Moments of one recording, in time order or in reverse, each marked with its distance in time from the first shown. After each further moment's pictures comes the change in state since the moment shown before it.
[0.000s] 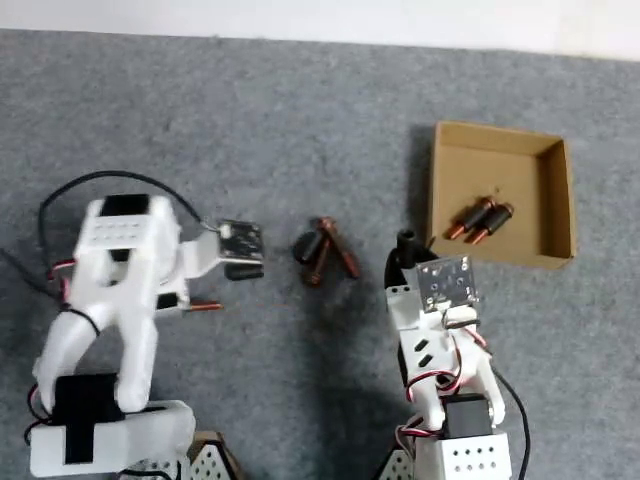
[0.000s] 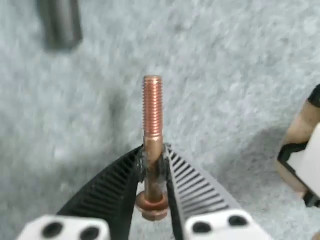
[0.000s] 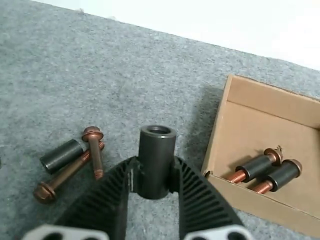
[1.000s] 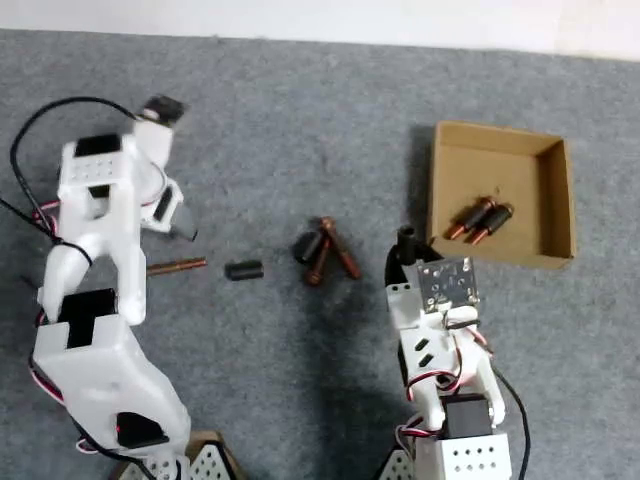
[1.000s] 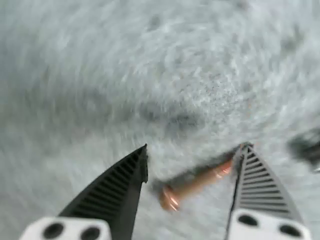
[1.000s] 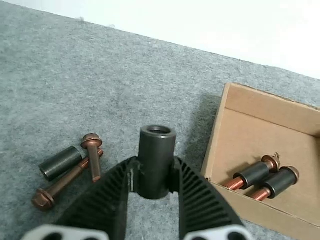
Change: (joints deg) left arm -5.2 27.3 -33.7 -9.7 54.2; right arm 0.0 0.0 0.0 -1.7 0.2
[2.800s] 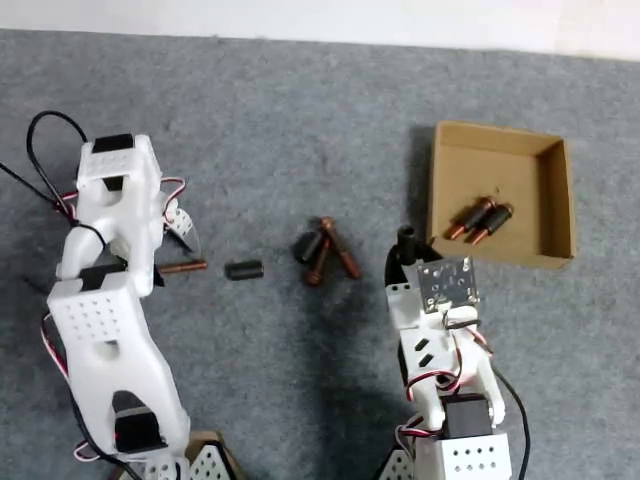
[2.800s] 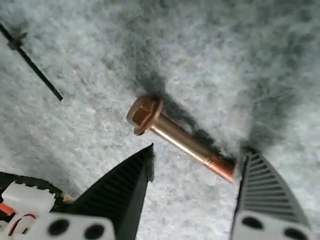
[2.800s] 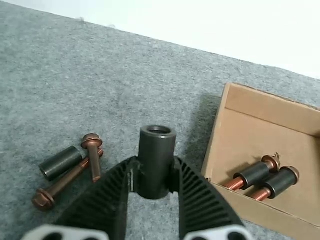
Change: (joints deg) left arm -0.4 25.0 -17.0 22.4 72.8; right arm 0.0 0.0 0.0 0.0 0.0
